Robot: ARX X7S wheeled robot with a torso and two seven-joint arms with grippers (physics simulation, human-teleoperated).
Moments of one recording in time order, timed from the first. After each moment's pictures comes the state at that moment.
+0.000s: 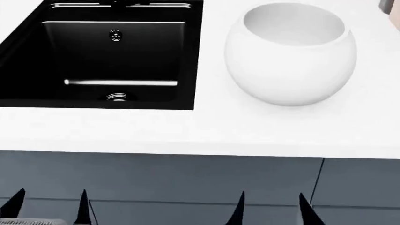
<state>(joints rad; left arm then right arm) -0.01 -0.07 0.07 0.35 -0.02 -0.33 -0.12 0.01 0.08 -0.05 -0.34 0.05 0.29 0.09</state>
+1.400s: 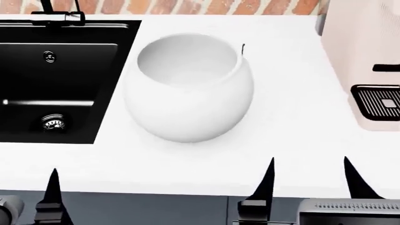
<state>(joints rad) -0.07 -0.14 0.00 0.78 -0.20 -0.81 -0.21 0.12 0.24 -0.04 -0.87 0.10 0.86 0.19</state>
